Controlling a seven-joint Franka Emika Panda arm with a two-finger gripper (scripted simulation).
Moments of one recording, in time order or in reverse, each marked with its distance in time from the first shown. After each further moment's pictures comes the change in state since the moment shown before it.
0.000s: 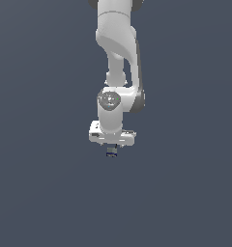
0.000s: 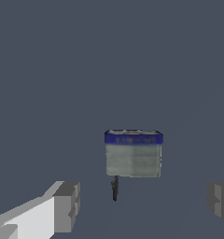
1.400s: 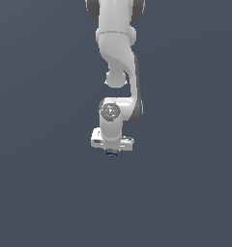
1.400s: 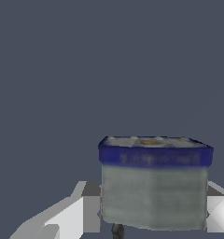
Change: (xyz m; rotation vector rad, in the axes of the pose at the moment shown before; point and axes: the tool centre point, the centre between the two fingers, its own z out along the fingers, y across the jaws) arm 0.000 0.000 0.051 0.000 0.001 0.001
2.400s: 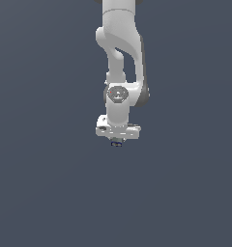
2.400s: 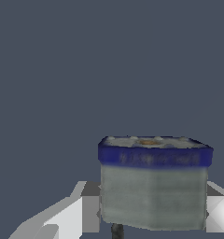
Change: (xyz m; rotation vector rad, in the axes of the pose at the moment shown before) arm -0.037 -0.022 -0.048 0.000 -0.001 0.000
